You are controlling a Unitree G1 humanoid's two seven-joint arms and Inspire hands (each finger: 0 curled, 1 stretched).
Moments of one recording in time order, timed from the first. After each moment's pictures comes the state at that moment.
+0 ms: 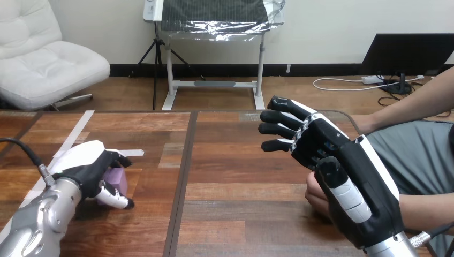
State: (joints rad) left arm -0.34 0.59 -0.23 0.52 0.64 0.06 -0.19; right arm 0.26 -0.16 0.03 -0.29 0.28 -0.33 0.46
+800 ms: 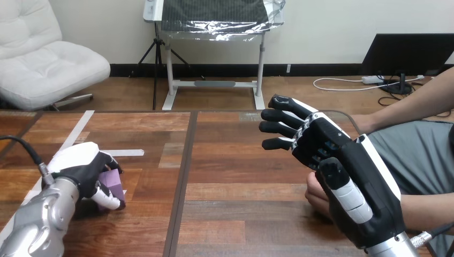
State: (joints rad) left arm -0.36 0.60 -0.27 0.52 0.71 0.15 -0.19; right arm 0.26 -0.16 0.03 -0.29 0.29 -0.34 0.46
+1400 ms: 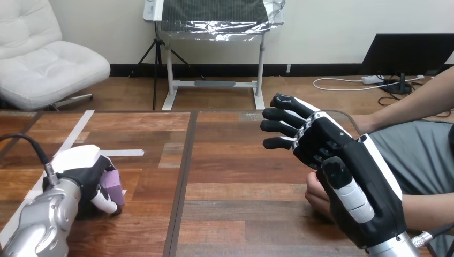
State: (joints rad) left arm -0.37 0.60 -0.31 0.52 0.76 0.19 -0.20; right arm 0.26 -0.16 0.03 -0.29 0.30 -0.34 0.46
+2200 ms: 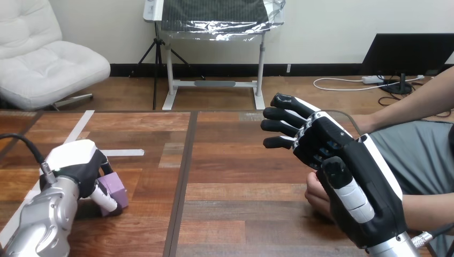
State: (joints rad) left arm -0.37 0.59 -0.30 0.52 0.73 0.22 -0.13; right arm 0.26 -0.16 0.03 -0.29 0.30 -0.34 0.46
